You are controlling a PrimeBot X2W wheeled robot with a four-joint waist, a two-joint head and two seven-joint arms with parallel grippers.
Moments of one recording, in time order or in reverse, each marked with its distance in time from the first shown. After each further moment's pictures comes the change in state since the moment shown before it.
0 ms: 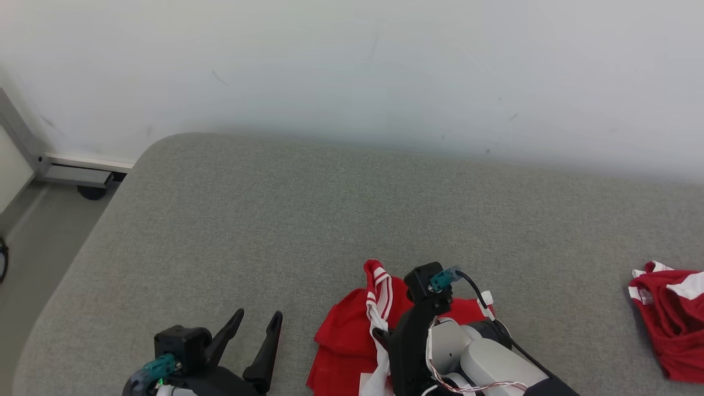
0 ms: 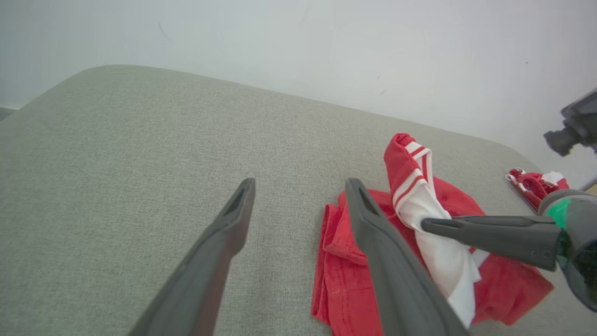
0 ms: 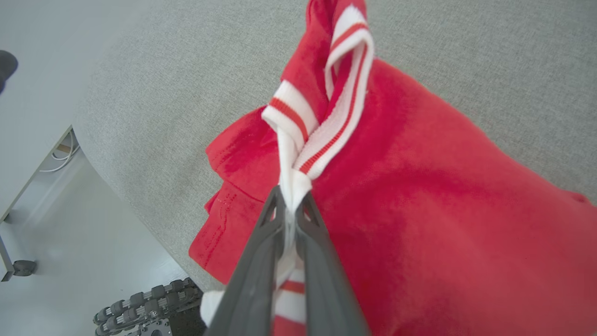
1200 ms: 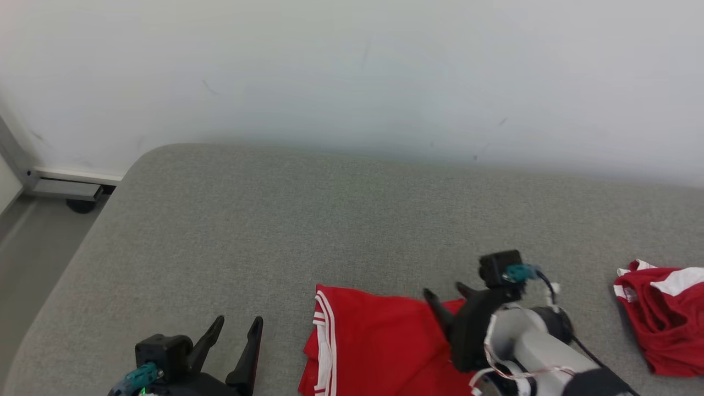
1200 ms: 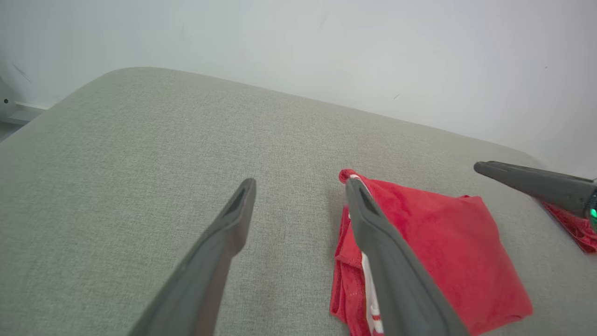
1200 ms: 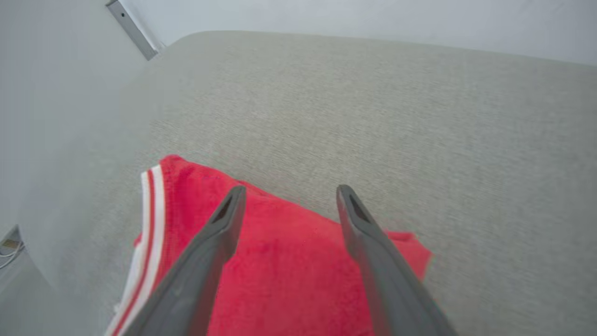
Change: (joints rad) left arm 0.028 0.018 0.037 0.013 -0.003 0.012 -0.020; right arm -0.069 -0.087 0.034 0.156 0.116 0.000 -0.350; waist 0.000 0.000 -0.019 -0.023
